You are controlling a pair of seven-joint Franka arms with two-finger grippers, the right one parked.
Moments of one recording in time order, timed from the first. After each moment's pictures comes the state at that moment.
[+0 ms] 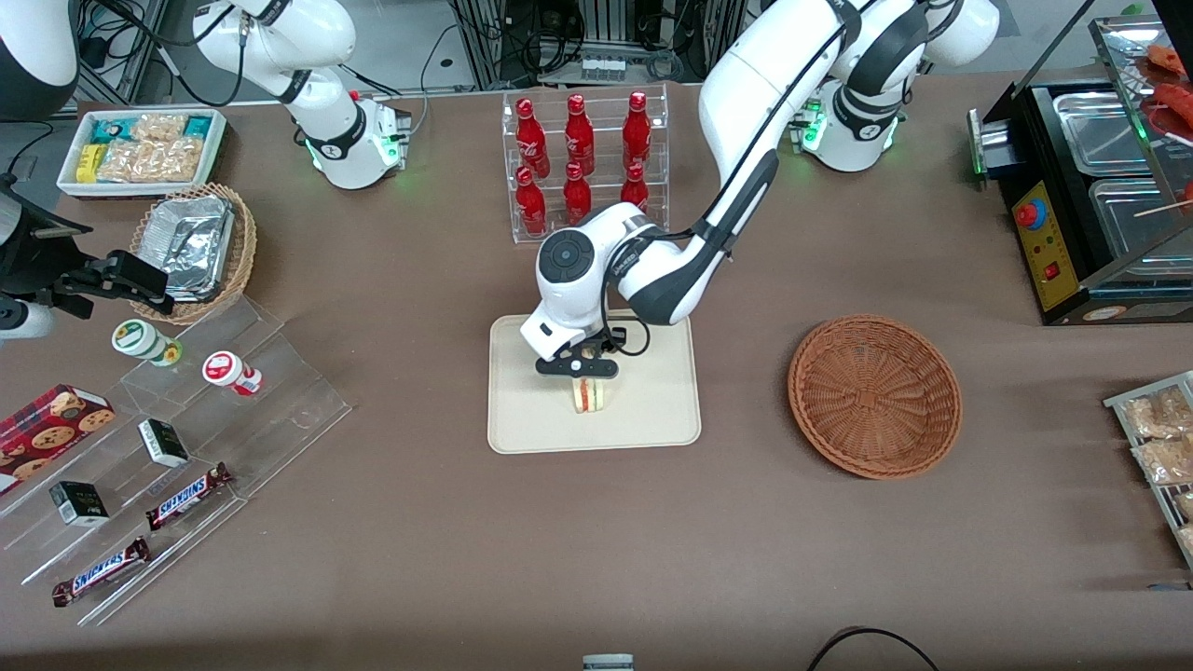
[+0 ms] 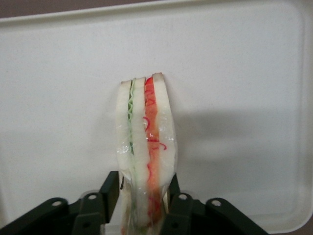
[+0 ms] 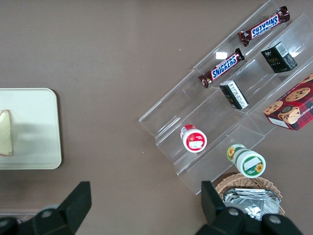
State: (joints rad) arm -0.76 0.81 -0.12 -1.34 0.10 2.14 -0.85
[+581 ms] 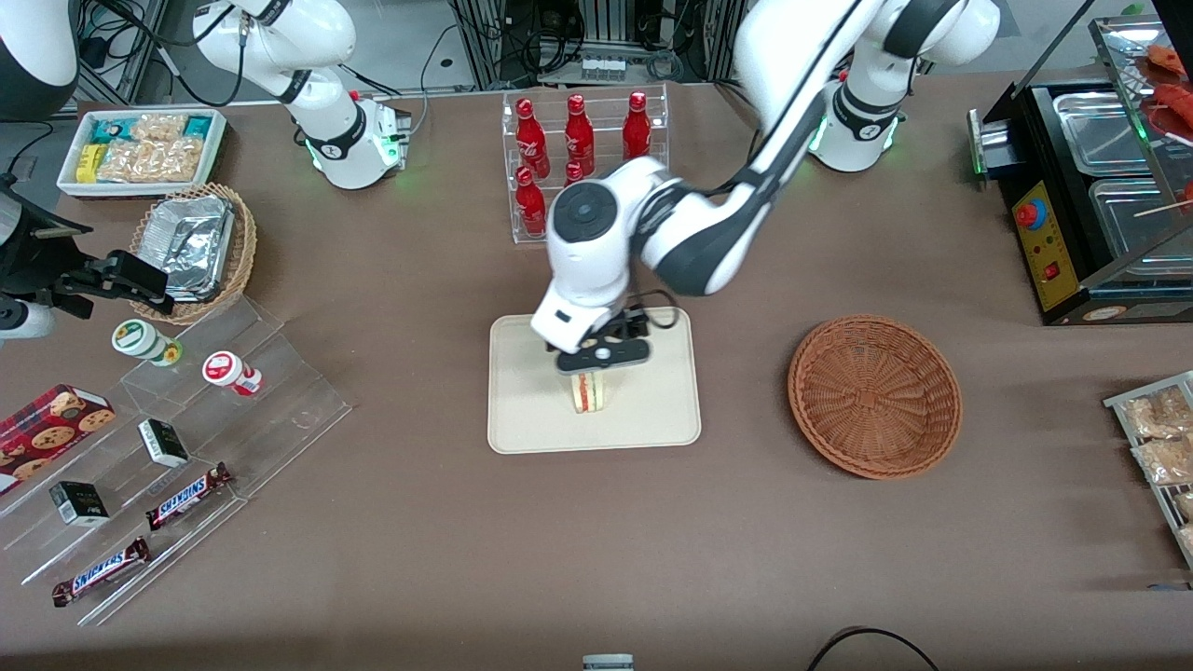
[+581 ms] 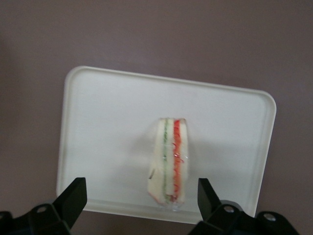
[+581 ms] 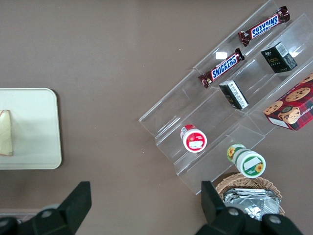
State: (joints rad) arm -0.69 0.59 -0.09 -1.31 0.10 1.94 -1.01
